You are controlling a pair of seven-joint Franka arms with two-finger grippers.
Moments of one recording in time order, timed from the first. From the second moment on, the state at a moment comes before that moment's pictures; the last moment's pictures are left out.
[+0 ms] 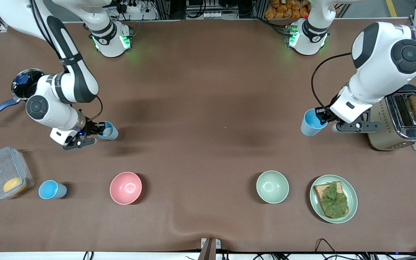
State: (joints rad) left arm -0.06 0.06 -0.18 -1.87 -0.02 1.96 -0.24; right arm 0.02 0.28 0.08 -2.15 0.07 2.33 -0.19
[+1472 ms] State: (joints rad) left arm -0.33 0.23 -0.21 -1.80 -0.04 2.02 -0.79; right arm 0.68 0.53 0.06 -1.87 0.14 2.50 0.75
